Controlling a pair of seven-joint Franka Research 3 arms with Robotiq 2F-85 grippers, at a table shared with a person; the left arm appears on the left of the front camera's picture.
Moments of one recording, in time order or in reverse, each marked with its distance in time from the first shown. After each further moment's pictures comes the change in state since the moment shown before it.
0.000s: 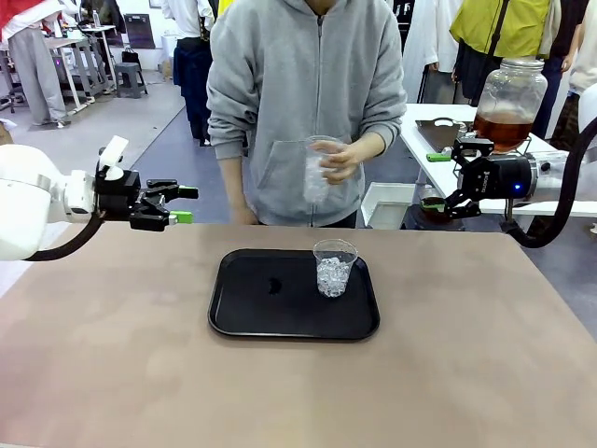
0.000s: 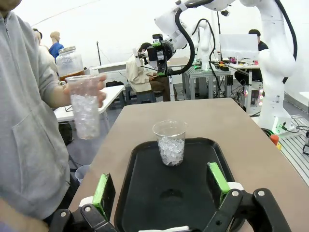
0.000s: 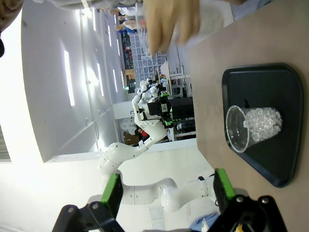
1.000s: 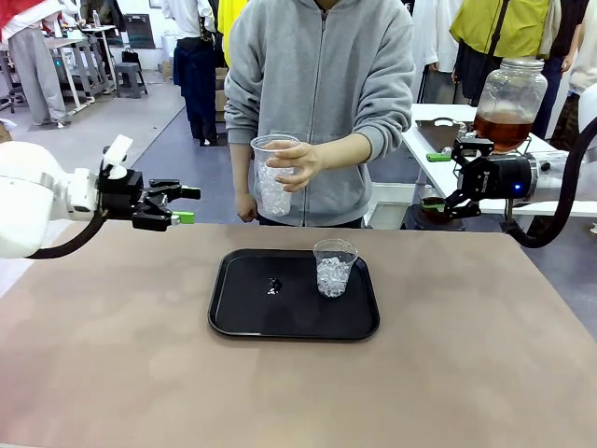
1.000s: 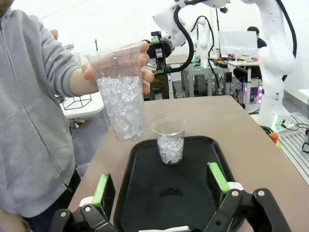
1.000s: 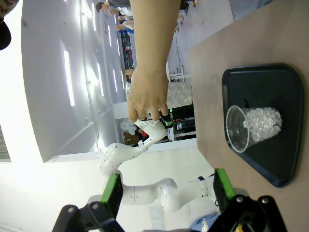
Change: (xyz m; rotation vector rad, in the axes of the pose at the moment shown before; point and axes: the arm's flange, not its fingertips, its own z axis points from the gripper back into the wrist) left arm 0.001 0.000 0.000 -0.003 0.009 -0.004; right arm 0.000 0.000 0.000 0.000 0.000 0.000
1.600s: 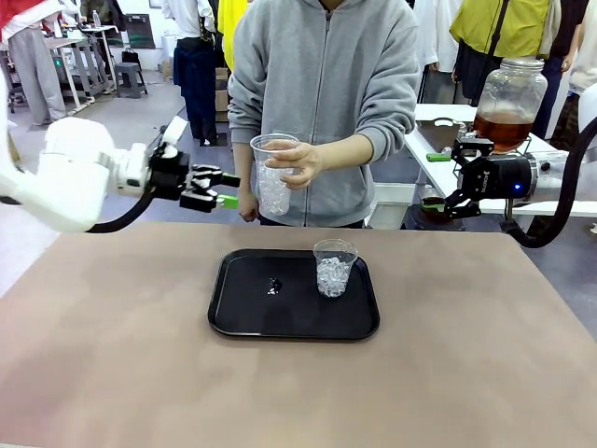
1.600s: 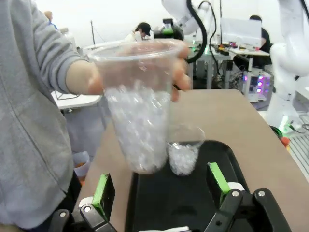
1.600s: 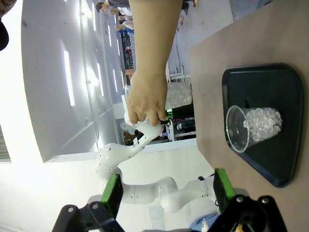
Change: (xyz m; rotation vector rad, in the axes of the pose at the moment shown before) left arm 0.029 0.032 -0.074 -0.026 0.112 0.032; right arm 0.000 0.000 0.000 0.000 0.000 0.000
